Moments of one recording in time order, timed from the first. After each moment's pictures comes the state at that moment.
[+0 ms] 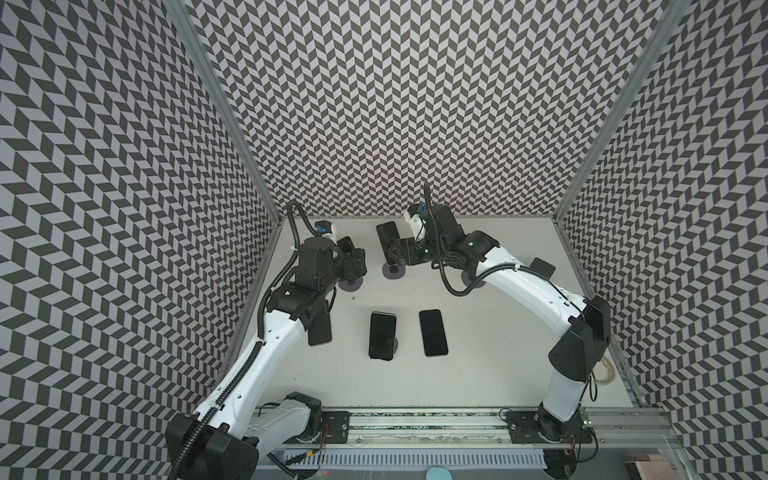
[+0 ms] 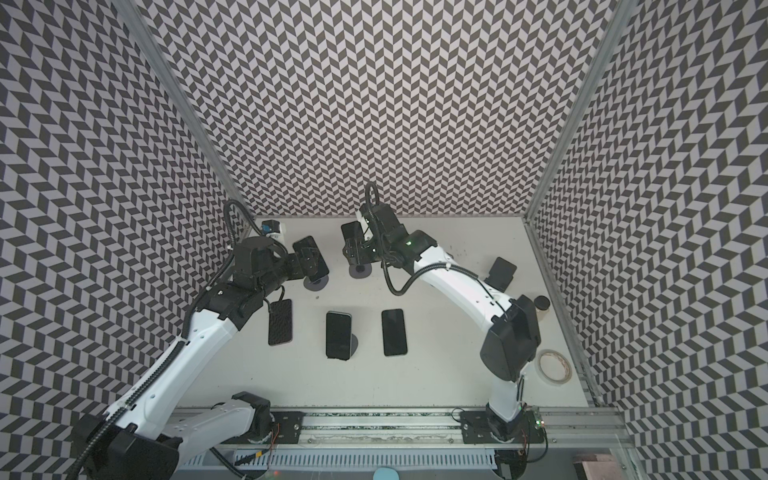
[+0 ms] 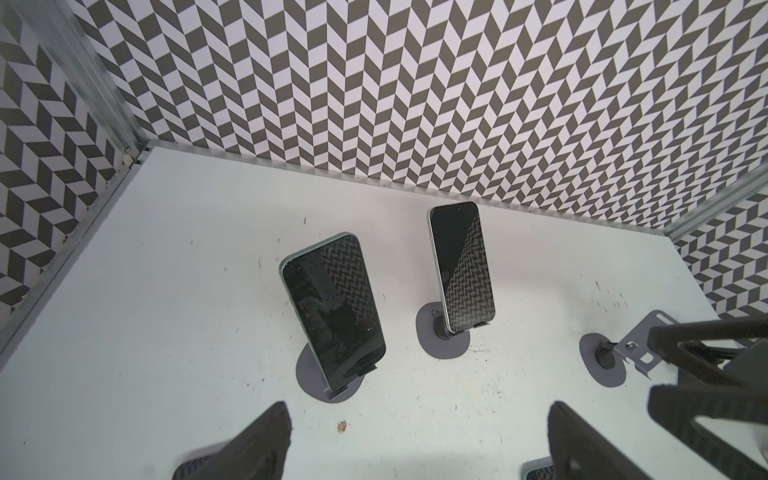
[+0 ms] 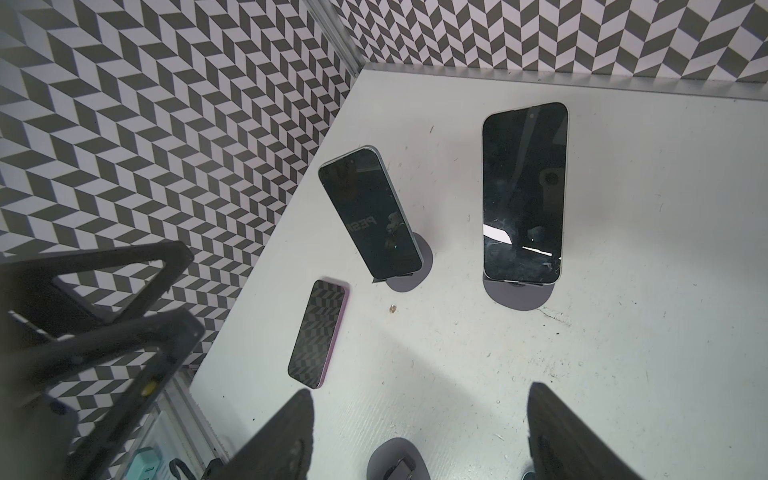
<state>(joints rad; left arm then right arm) -0.32 1.09 1.04 -0.44 -0.09 -0.34 0.74 1.82 1.79 -0.63 -0.12 0.44</state>
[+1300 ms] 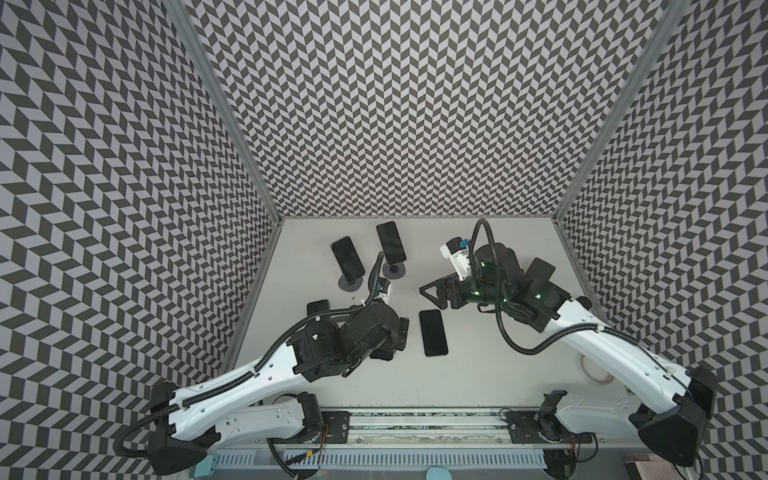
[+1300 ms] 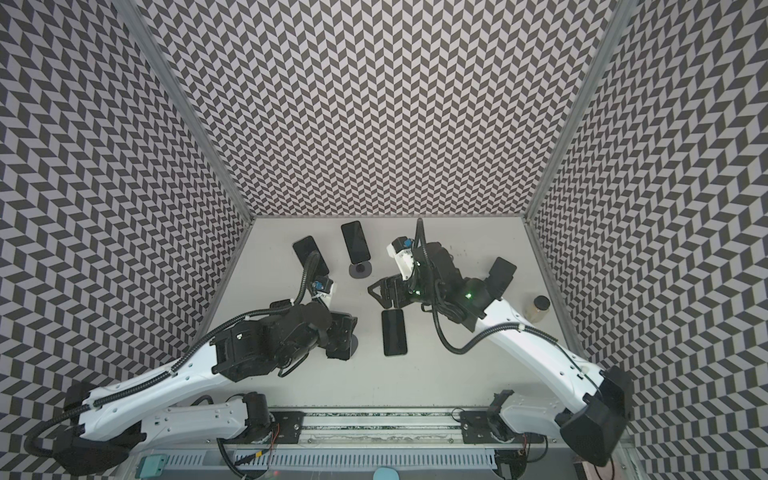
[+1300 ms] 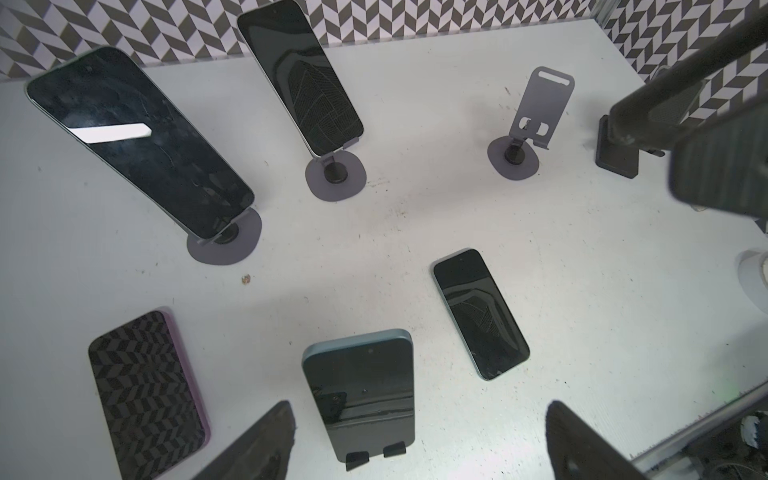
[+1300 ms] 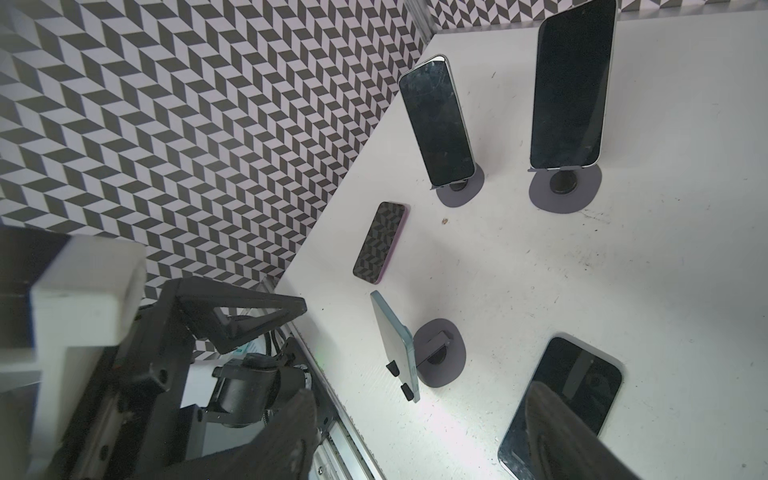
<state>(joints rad) -1.14 0.99 1.03 -0.85 -0.51 -0.65 0.74 1.23 1.15 -0.47 -0.32 0.45</state>
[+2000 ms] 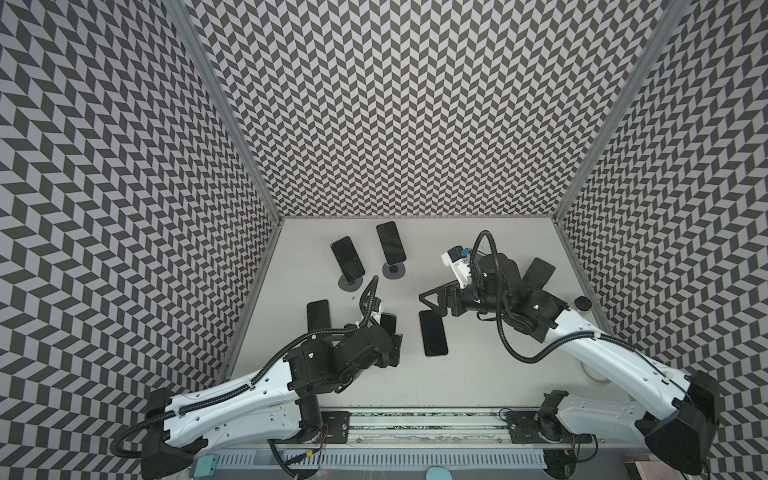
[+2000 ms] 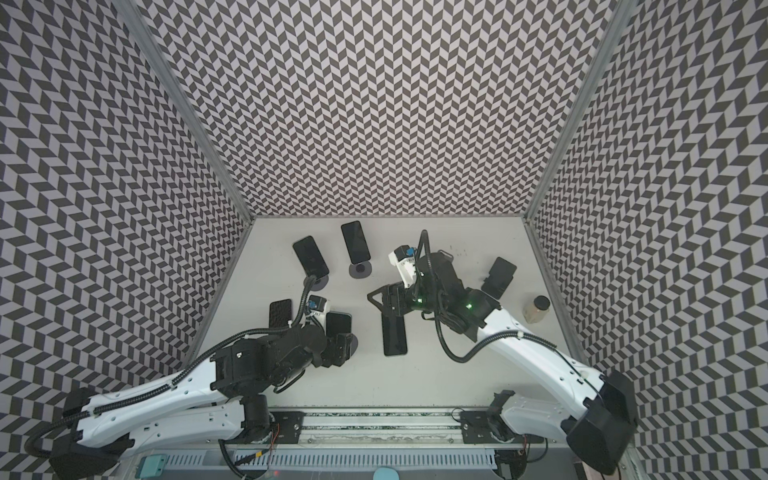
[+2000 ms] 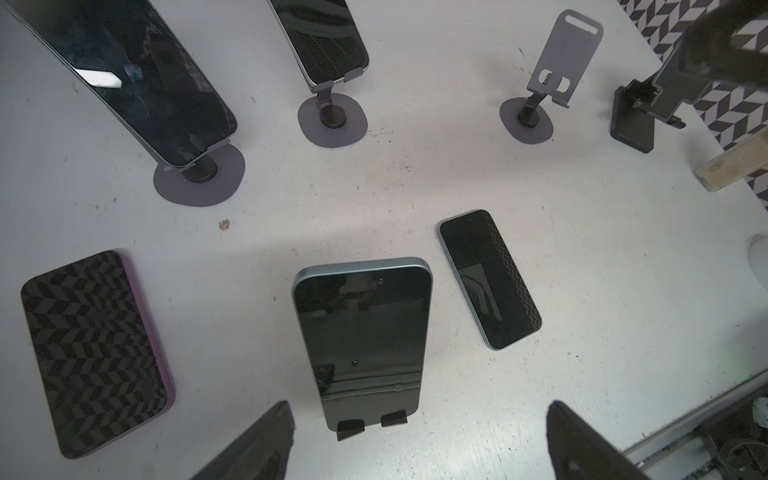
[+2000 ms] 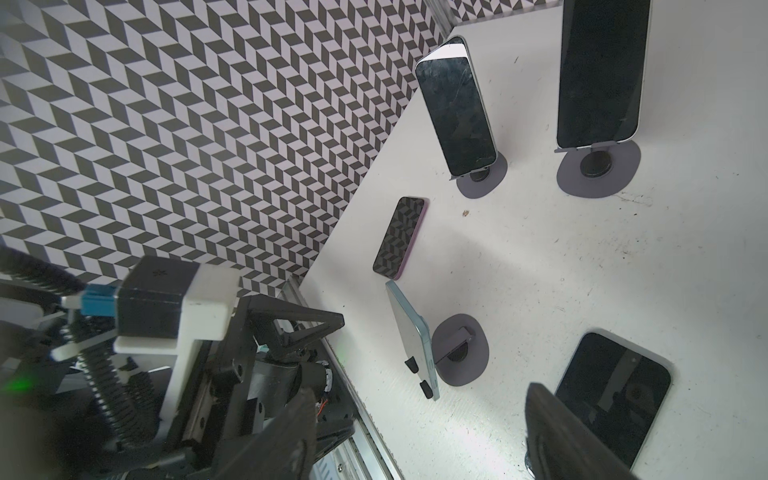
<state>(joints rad) -1.18 0.85 0.79 -0.76 -0.50 -0.74 0.74 1.20 1.04 -0.35 -0.38 0.52</state>
